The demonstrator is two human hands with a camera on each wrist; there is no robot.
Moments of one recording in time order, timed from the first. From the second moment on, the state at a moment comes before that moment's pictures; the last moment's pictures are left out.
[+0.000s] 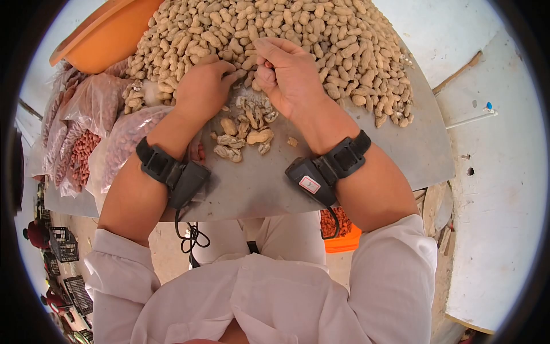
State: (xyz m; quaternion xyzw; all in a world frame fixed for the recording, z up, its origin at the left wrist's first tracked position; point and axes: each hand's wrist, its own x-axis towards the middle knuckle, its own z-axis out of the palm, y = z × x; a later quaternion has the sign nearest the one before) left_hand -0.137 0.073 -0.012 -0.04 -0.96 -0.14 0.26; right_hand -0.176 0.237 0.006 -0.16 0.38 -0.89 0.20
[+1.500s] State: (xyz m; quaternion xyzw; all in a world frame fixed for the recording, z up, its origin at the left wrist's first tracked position) left_hand -0.109 0.089 0.014 -0.14 -0.69 -0.68 0.18; right_hand -0.154 0.226 0.014 -0.26 0.58 -0.77 0.00
